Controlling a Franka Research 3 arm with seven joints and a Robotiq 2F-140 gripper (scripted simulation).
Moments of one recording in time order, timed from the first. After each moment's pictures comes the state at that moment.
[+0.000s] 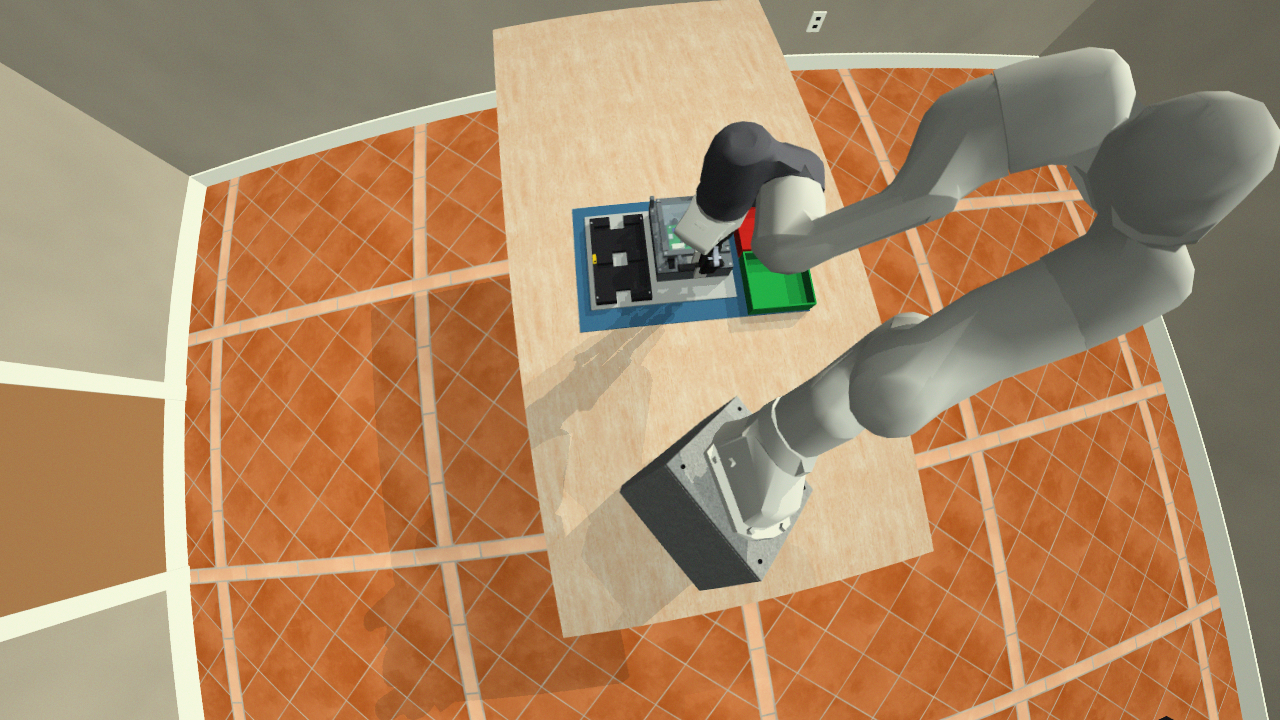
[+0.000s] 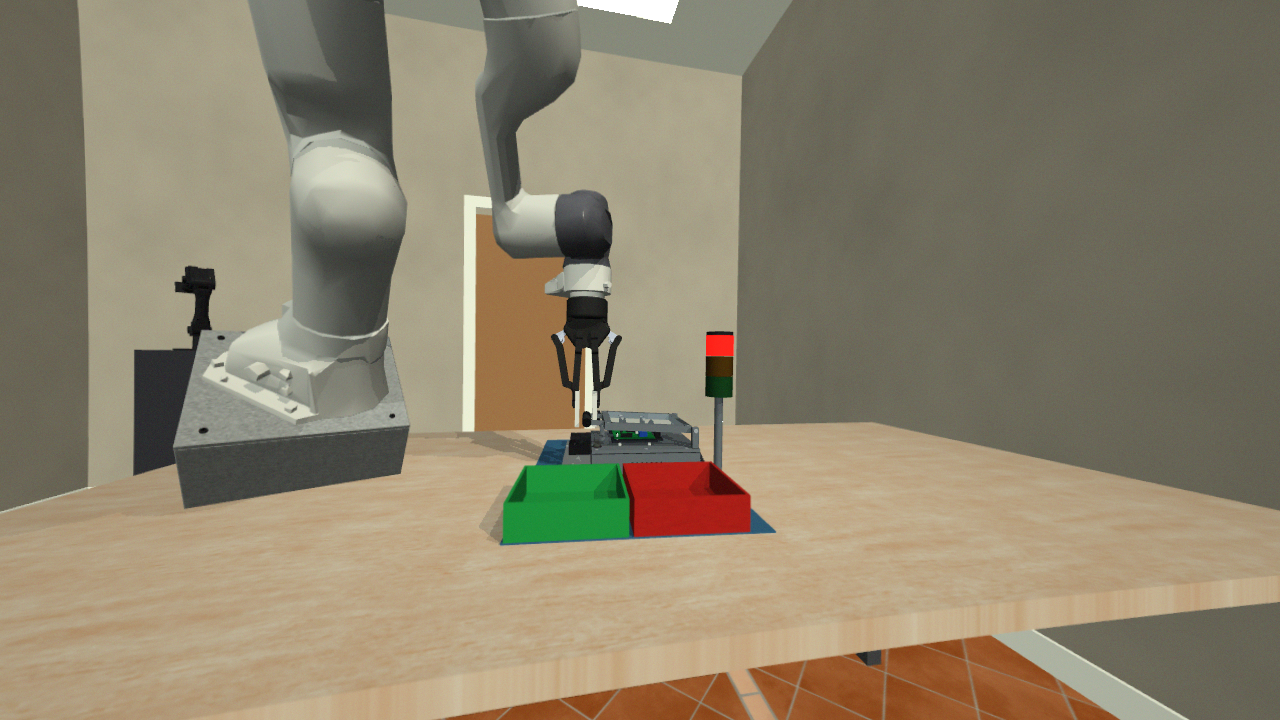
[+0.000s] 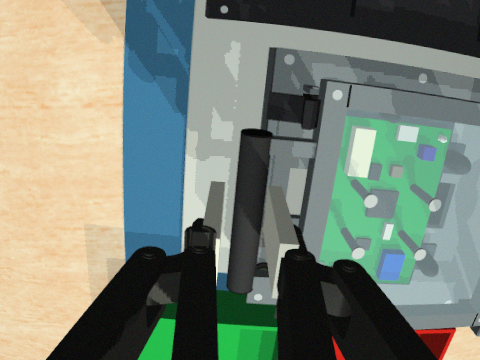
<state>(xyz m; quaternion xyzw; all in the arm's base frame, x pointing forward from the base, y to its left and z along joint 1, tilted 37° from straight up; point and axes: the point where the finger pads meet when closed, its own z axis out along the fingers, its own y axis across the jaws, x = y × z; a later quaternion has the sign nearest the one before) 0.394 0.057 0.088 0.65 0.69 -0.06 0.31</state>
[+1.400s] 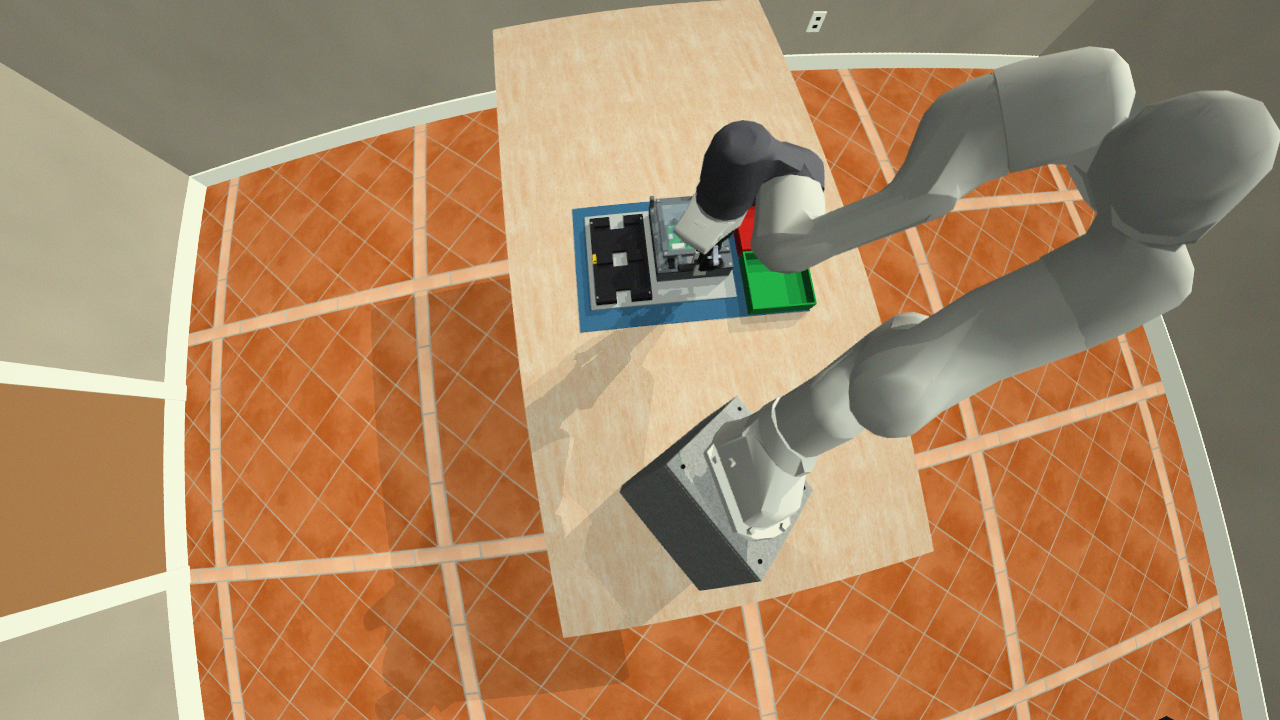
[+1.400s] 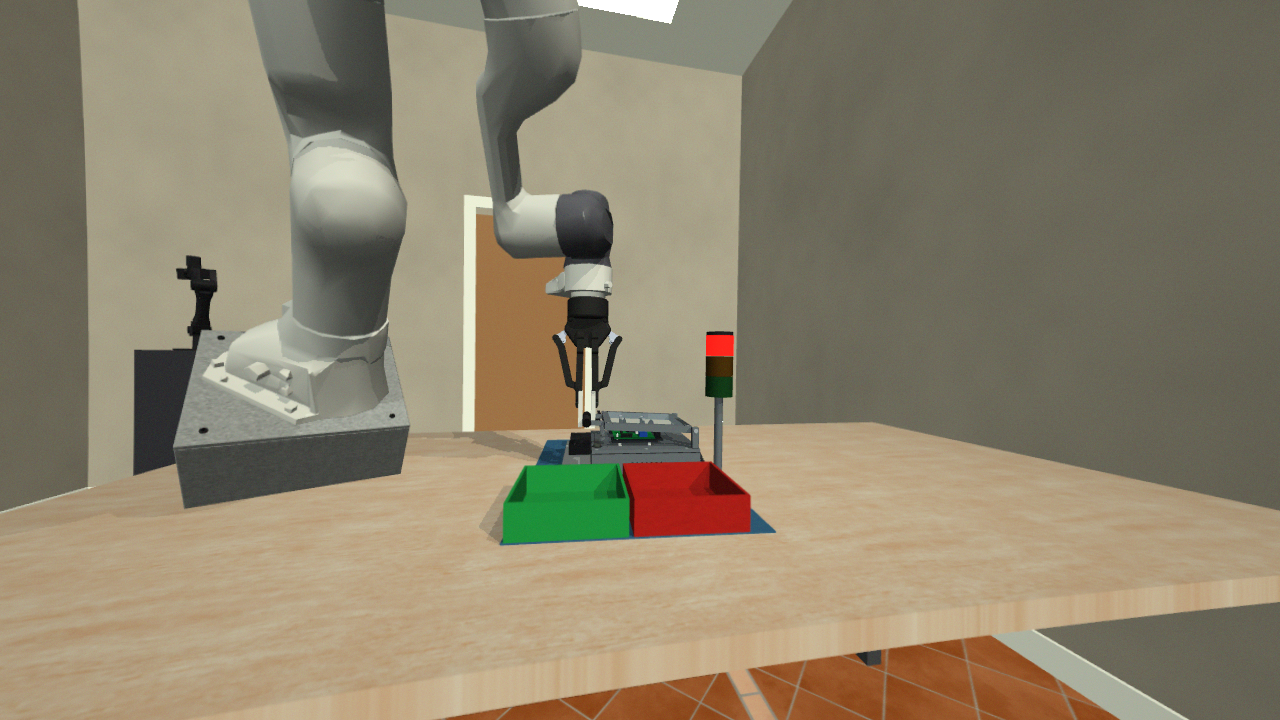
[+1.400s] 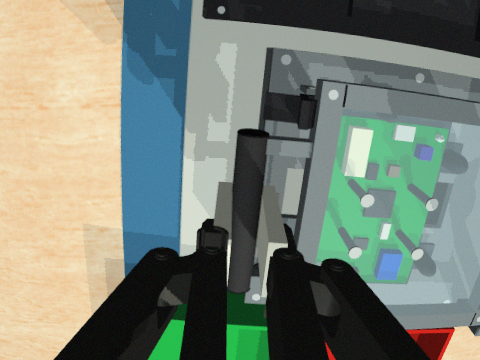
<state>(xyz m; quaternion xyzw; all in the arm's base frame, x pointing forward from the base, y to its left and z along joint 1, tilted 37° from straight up) 0.396 0.058 0.088 0.65 0.69 -0.06 0.31</state>
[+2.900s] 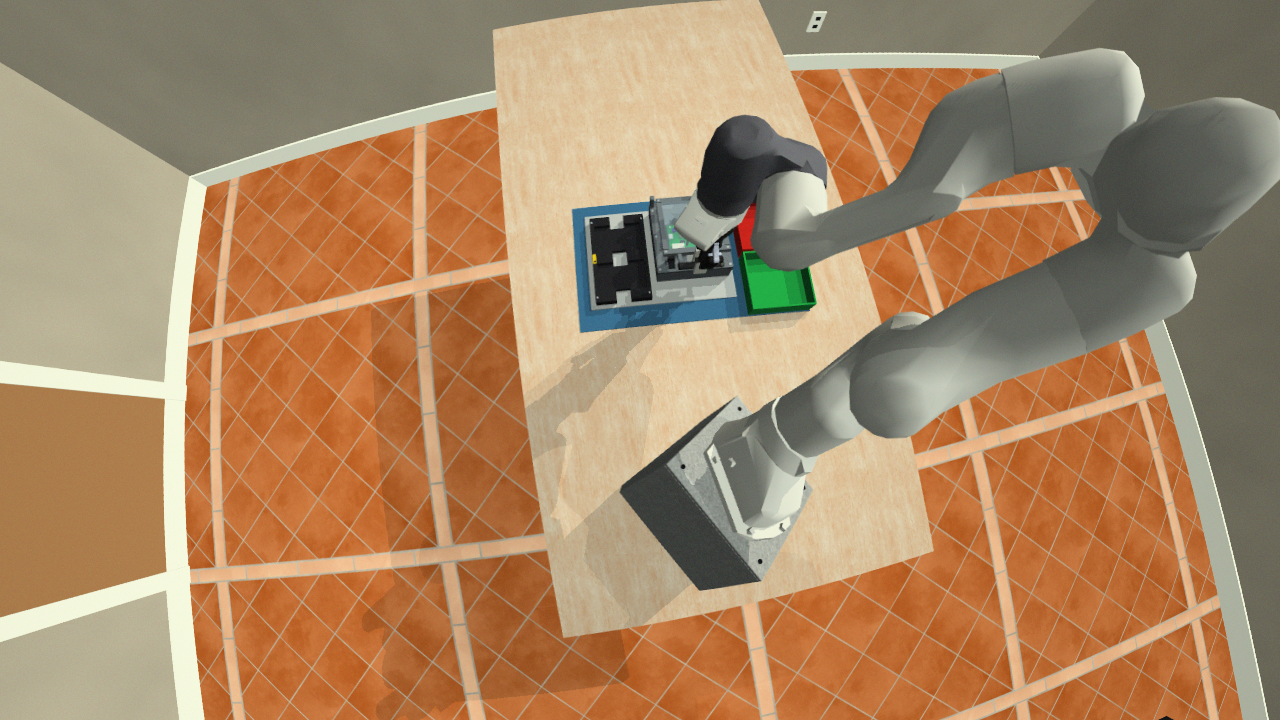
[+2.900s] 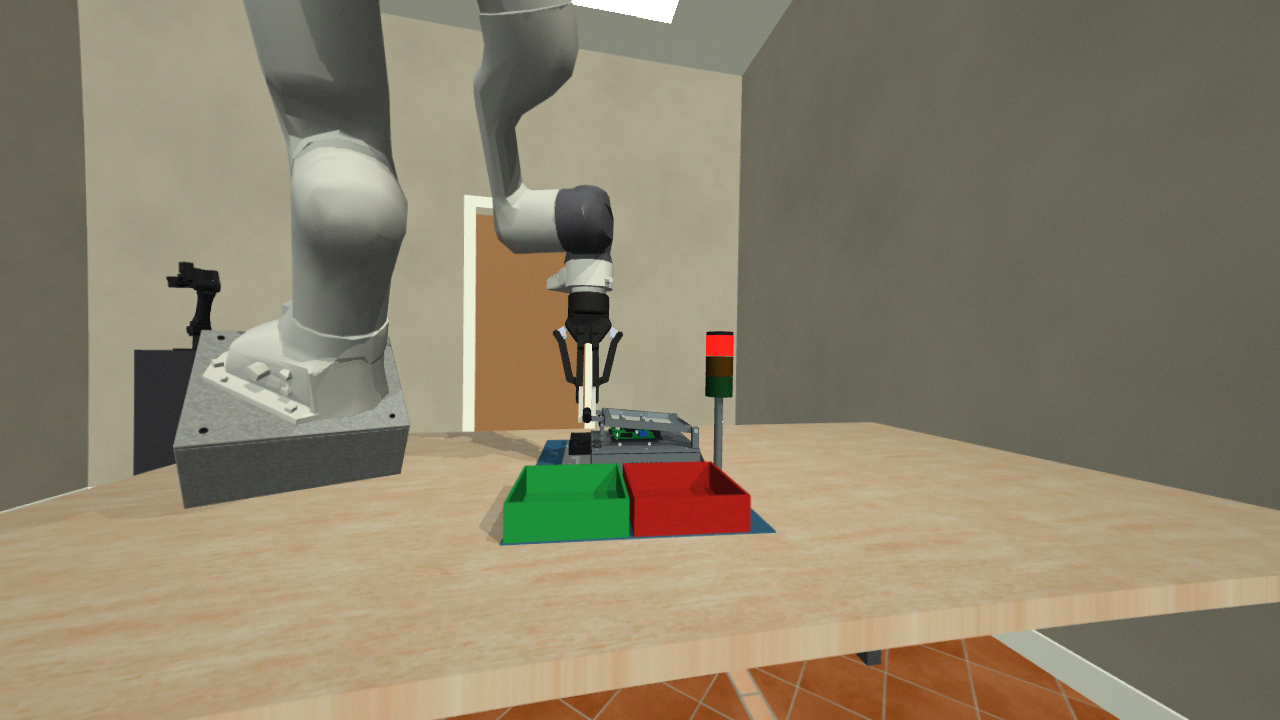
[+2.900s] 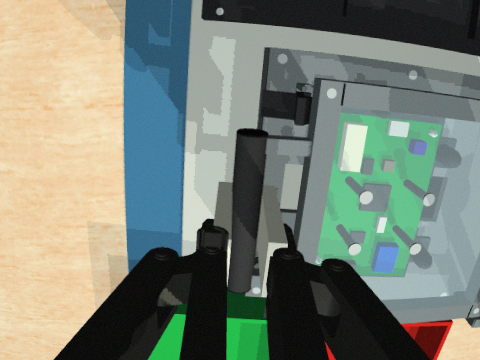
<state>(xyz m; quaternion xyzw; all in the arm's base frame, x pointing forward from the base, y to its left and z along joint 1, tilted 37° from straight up) 0.393 0.062 0.095 0.66 0.69 -0.06 0.31</state>
